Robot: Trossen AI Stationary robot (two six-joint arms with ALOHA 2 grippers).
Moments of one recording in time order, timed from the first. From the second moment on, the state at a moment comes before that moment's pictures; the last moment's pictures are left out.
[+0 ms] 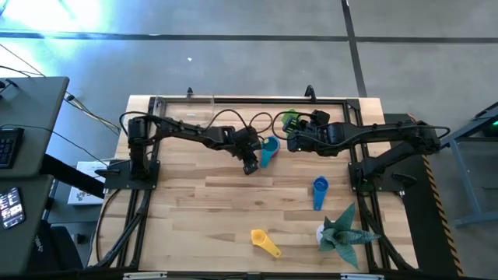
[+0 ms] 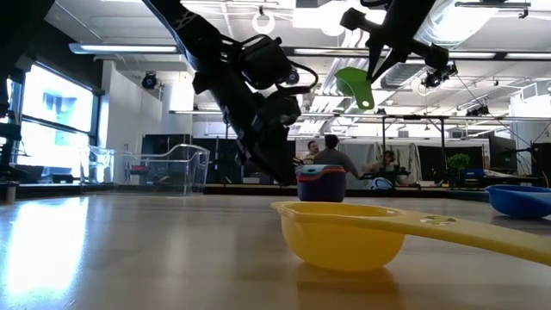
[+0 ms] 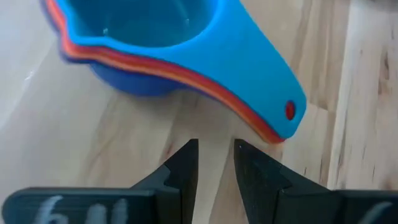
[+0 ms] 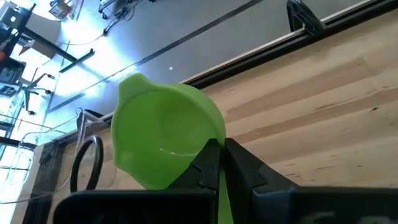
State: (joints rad) left arm 0.20 1.93 1.18 -0.19 0.14 -0.21; right arm 0.00 1.38 1.21 -0.95 0.85 1.70
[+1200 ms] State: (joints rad) left arm 0.26 1.69 1.18 -0.47 0.12 -0.04; right arm 0.05 1.50 1.21 -0.82 0.68 1.88
